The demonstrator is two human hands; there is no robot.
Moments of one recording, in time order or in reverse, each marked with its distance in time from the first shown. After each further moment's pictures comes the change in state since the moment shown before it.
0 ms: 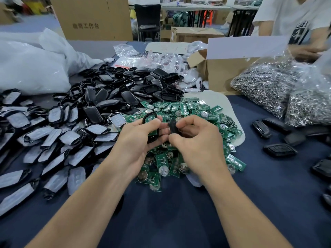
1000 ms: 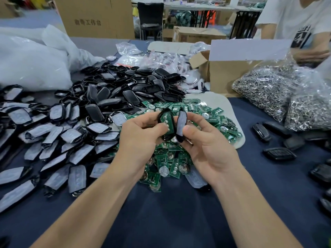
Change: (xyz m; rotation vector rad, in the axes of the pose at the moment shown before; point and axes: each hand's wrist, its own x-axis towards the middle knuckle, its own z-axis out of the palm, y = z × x) left_hand -0.017 0.002 0.006 0.321 0.004 0.268; right_hand 0.012 -0.003 -0.014 0.888 -0.301 0.291
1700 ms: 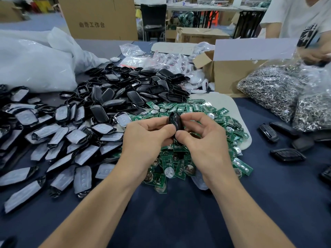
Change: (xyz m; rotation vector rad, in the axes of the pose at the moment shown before) left_hand 0.001 -0.004 -0.003 -0.038 -0.022 -0.072; right_hand 0.004 0.019 0.002 -0.635 0.098 -0.380
